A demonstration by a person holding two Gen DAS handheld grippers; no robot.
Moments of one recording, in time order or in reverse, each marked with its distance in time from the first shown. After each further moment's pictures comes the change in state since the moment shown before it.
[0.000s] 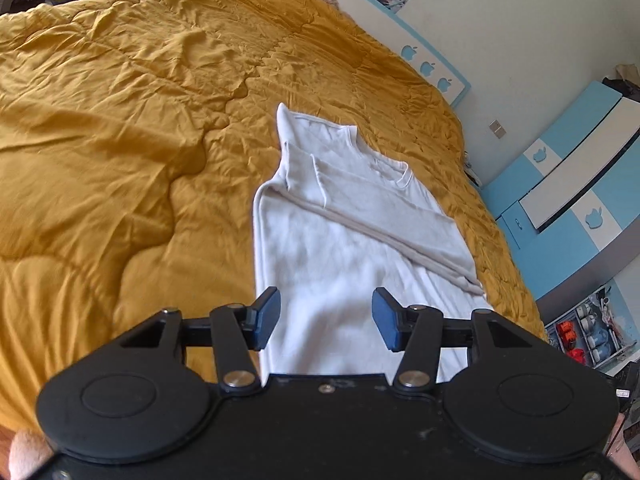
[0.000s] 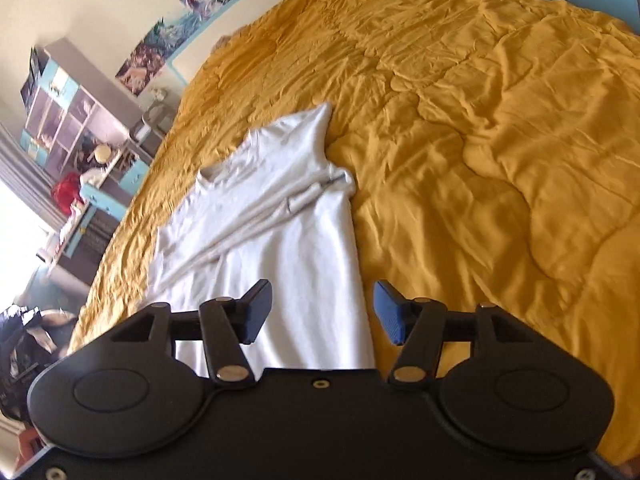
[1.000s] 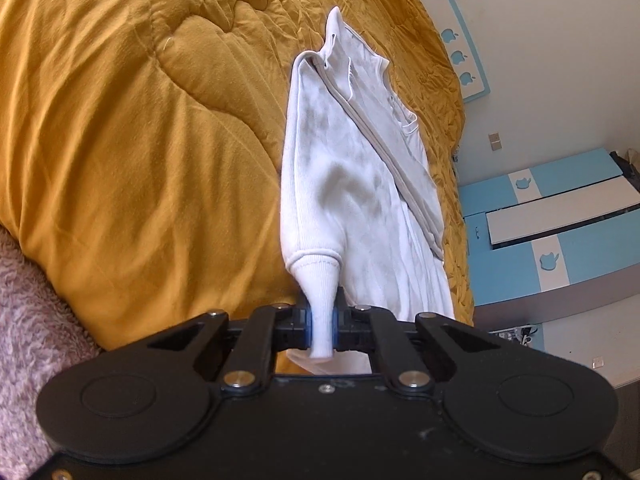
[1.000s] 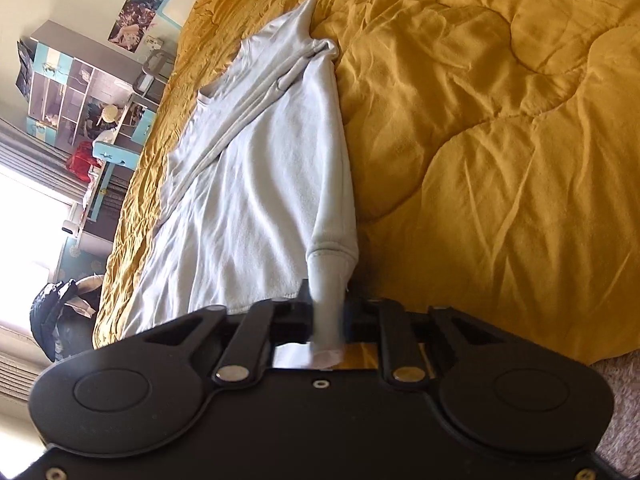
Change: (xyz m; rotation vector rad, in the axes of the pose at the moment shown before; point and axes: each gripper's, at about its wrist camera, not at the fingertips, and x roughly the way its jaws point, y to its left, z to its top) left arm -0.004 0.031 -0.079 -0.376 0.161 -0.167; right arm 0.022 -0.015 -0.054 0.157 0.193 0.125
